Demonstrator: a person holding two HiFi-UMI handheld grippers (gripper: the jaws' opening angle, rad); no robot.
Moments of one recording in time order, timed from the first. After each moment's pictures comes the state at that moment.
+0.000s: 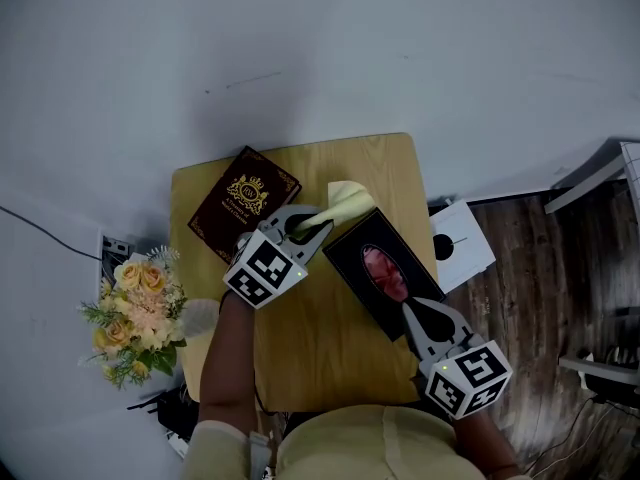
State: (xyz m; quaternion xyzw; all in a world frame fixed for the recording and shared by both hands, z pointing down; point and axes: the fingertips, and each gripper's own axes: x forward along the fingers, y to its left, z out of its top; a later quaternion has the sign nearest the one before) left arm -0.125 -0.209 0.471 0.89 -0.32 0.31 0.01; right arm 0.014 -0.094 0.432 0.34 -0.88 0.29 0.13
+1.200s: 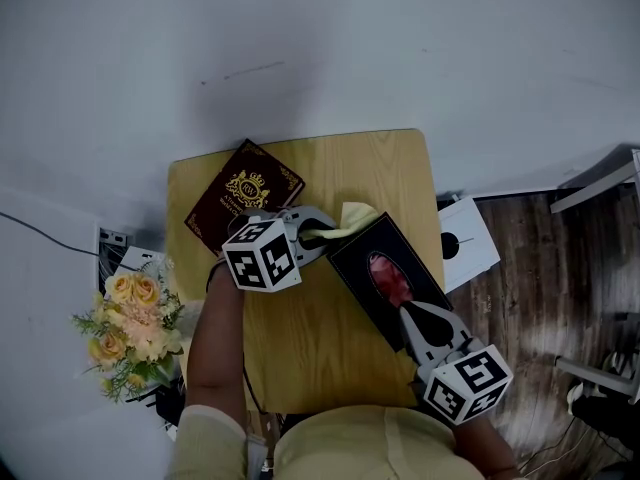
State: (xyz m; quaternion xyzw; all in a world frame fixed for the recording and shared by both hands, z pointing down) left arm -0.114 -0.185 0.512 0.90 -0.09 0.42 -0.04; right arm -0.001 -0.104 0.444 0.32 -0.88 0.32 0.14
